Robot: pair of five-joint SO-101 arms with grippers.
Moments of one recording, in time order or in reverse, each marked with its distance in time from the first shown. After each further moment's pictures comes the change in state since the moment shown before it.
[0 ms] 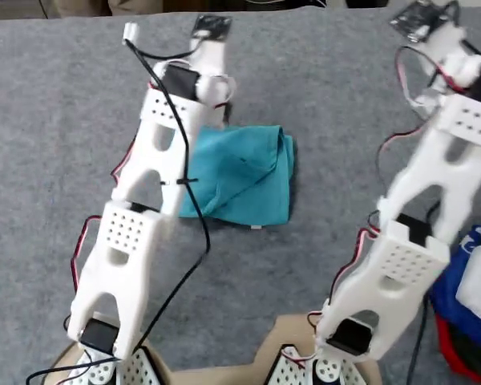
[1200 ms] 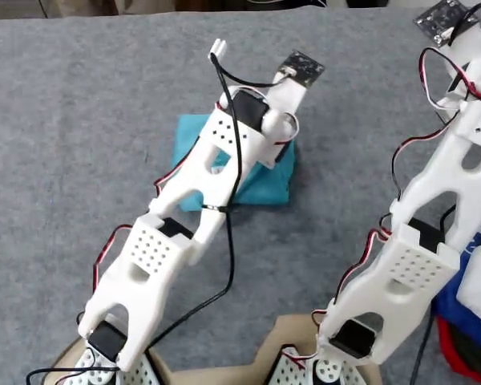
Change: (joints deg) left arm 17.0 -6.9 9.8 -3.4 -10.1; right arm 7.6 -0.3 0.0 -2.8 2.8
